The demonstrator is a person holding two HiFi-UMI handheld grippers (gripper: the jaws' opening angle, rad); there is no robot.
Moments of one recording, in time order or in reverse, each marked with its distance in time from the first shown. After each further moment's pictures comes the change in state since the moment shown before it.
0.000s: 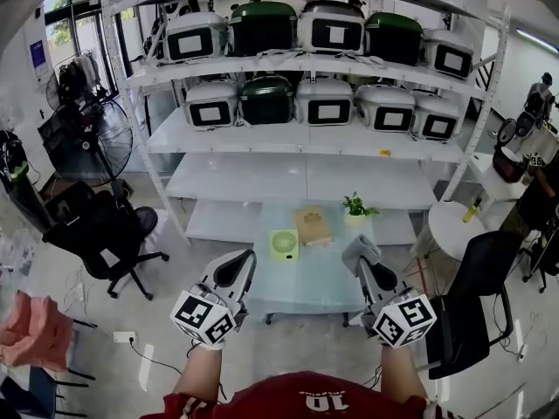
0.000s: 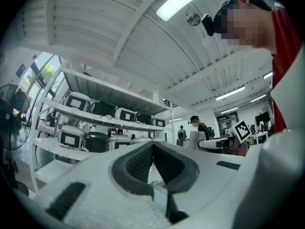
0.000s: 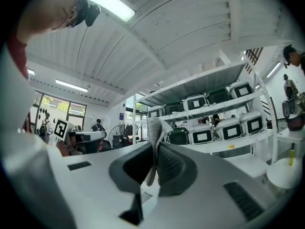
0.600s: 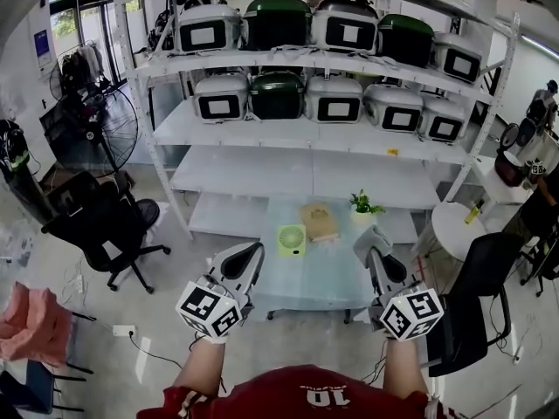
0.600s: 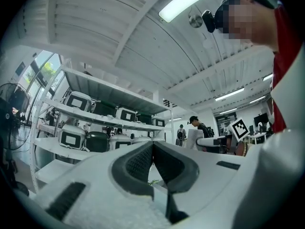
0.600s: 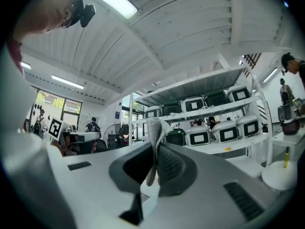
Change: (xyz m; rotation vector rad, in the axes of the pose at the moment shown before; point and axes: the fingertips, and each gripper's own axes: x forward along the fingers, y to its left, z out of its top) left arm -0.016 0.019 0.008 -0.012 0.007 -0.015; right arm 0.014 0.015 0.013 -0.021 0.002 -0.058
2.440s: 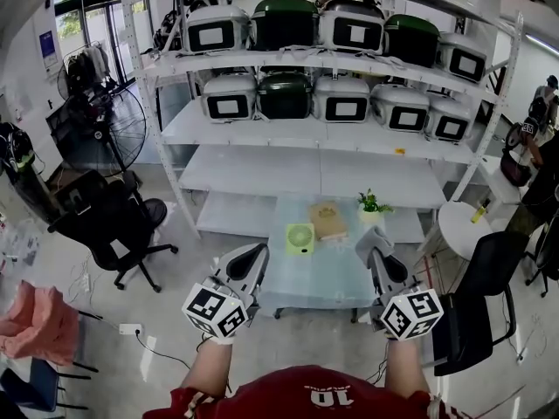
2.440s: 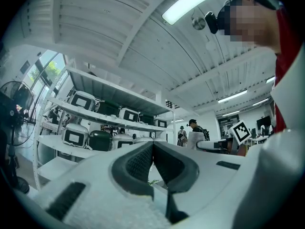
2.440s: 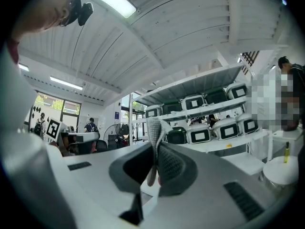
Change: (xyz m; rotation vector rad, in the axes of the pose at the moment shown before) left arm -0.018 0.004 -0.002 -0.029 -0.006 0.028; right arm 0.001 0.017 -0.010 0.027 0.012 -0.007
